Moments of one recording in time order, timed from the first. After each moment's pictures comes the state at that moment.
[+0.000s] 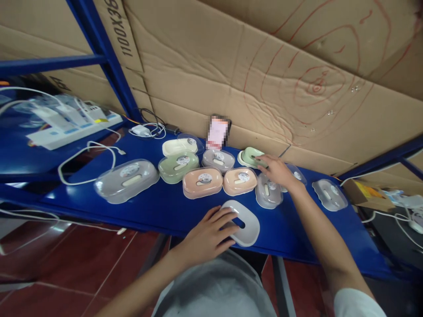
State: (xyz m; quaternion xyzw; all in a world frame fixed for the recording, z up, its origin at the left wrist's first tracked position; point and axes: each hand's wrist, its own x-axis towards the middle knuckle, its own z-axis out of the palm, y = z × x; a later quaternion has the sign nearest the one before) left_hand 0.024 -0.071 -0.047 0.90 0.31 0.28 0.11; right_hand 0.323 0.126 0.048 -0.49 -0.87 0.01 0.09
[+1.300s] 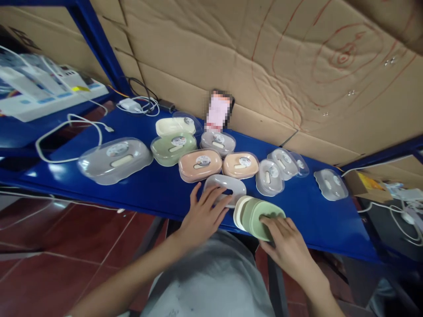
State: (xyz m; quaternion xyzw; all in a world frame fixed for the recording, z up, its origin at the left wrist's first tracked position) left_hand 0.031 -0.078 -0.049 0.83 0.46 0.32 0.00; right_hand 0.319 -0.123 0.012 -0.45 -0.89 -0.02 0.10
